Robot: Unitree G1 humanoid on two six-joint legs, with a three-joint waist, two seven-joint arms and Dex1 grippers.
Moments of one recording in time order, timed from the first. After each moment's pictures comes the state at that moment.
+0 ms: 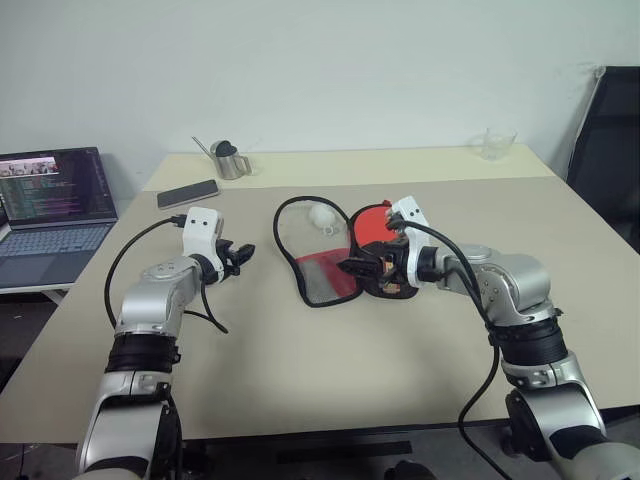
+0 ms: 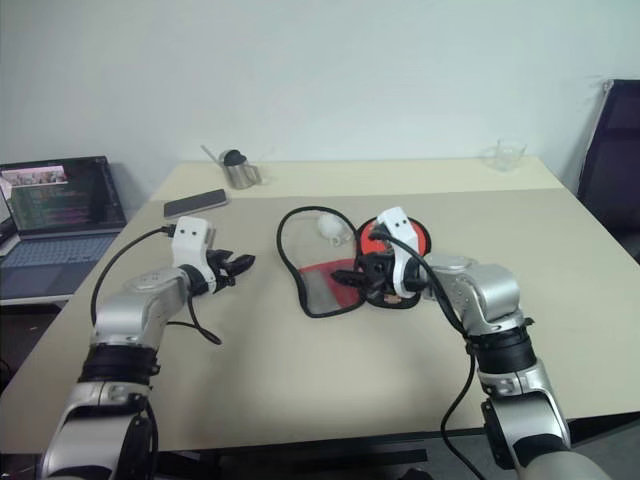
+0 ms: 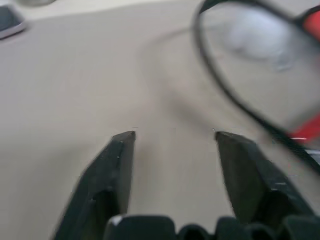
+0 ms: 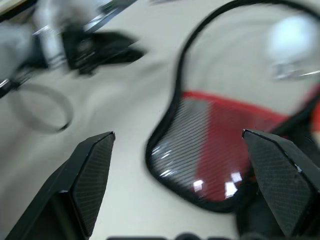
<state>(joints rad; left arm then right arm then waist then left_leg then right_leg) -0.76 0.56 0.12 0.48 -0.24 0.57 -0.41 -0.83 -0.34 0.10 -0.05 0.50 1.07 0.64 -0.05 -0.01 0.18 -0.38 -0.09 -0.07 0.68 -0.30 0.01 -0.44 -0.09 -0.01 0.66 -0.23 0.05</state>
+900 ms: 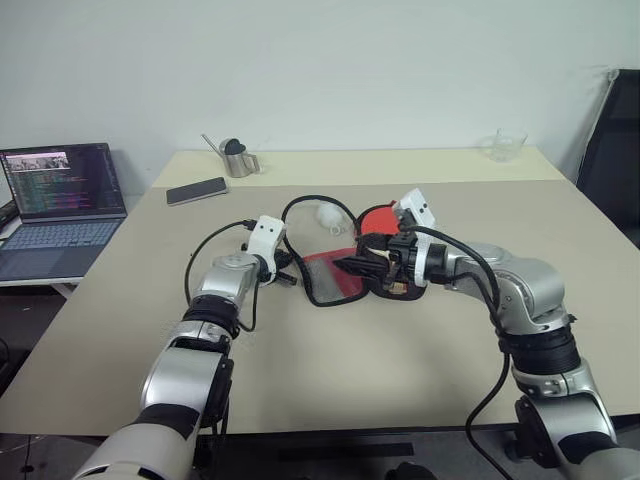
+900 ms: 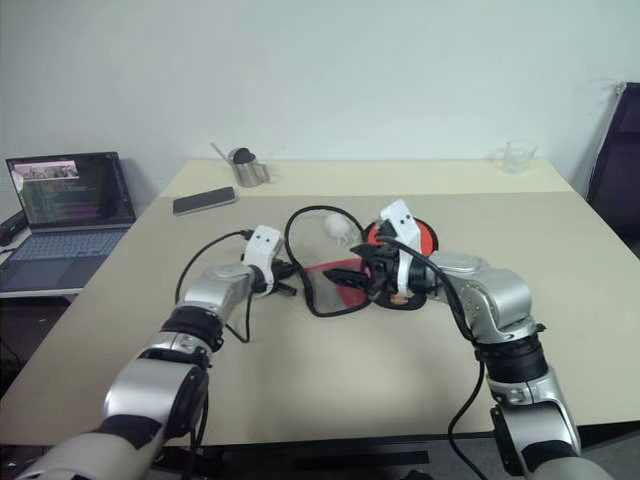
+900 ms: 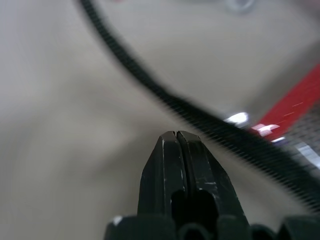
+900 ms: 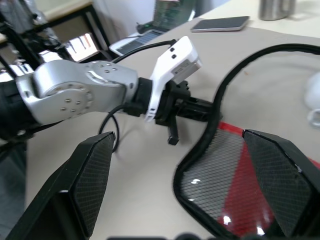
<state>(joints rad) -1.01 0.32 -0.01 0.94 -0.05 0.39 -0.52 -0.80 -0.38 0.07 -0.13 0.53 0.99 0.67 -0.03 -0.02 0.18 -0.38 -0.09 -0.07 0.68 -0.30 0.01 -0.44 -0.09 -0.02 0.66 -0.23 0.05</state>
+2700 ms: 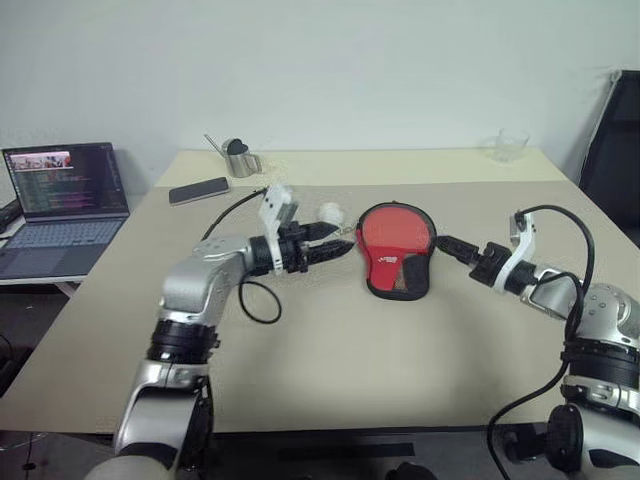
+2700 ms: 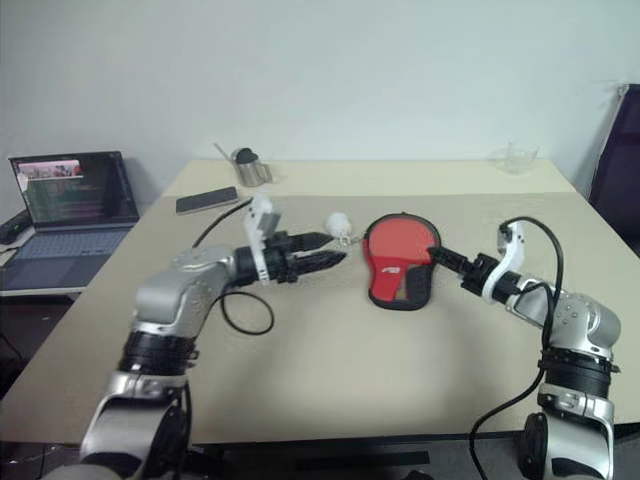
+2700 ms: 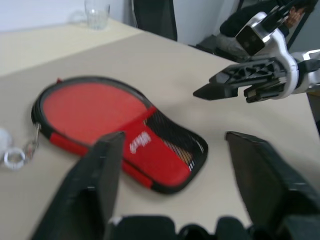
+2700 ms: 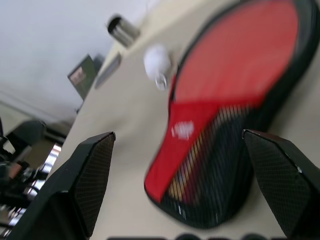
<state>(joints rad) -0.75 0.49 0.03 0.09 -0.46 0.70 -0.97 -0.64 -0.44 -0.44 0.19 0.78 1.18 0.48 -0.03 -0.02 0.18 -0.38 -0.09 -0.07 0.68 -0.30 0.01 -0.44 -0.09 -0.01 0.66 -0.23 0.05</state>
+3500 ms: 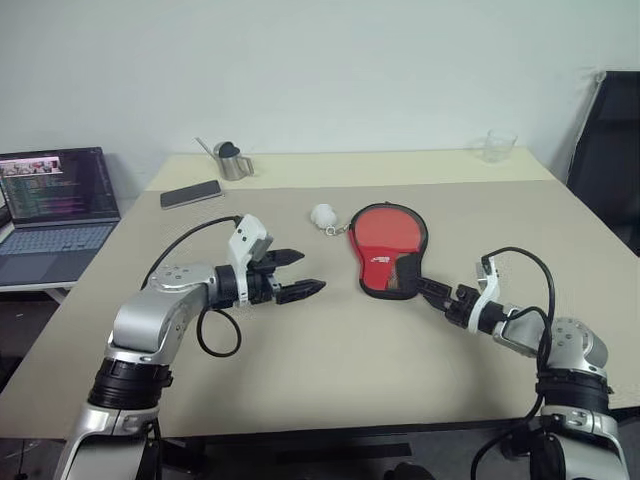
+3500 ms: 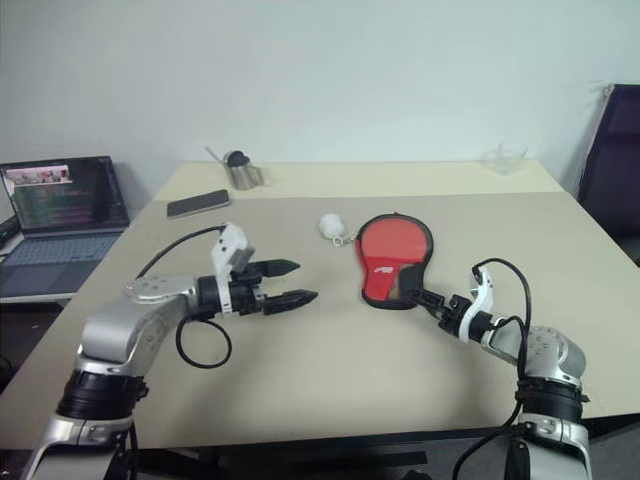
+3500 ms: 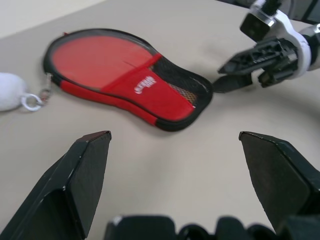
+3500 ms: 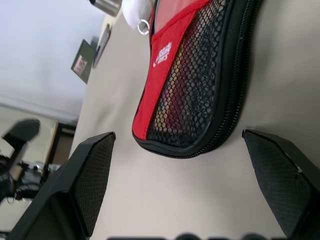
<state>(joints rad) -0.56 0.63 0.00 -0.08 -0.44 0.69 -0.95 -0.56 -0.30 -0.41 0.24 0.80 1.17 0.44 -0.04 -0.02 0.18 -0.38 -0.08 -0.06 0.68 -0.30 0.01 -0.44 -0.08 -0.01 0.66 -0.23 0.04</state>
